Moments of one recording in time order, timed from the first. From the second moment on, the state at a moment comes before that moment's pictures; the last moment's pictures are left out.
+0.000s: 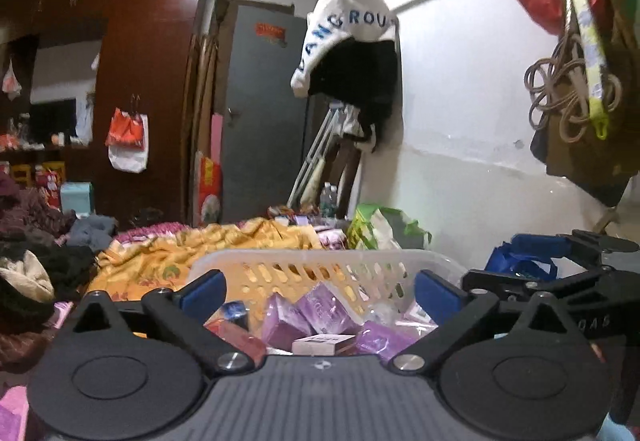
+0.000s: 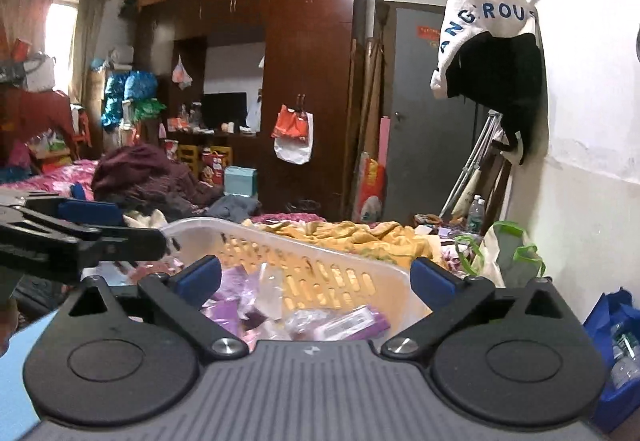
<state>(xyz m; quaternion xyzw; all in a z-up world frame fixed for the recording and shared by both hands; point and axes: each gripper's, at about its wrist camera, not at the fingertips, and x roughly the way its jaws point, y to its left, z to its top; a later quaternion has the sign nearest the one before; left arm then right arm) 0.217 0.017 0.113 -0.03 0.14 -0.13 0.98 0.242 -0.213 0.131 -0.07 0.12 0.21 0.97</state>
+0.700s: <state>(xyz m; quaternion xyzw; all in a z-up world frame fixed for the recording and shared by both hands) 0.207 0.021 0.111 -0.02 0.18 -0.07 0.98 0.229 -0.233 0.122 -0.03 0.19 0.15 0.97</state>
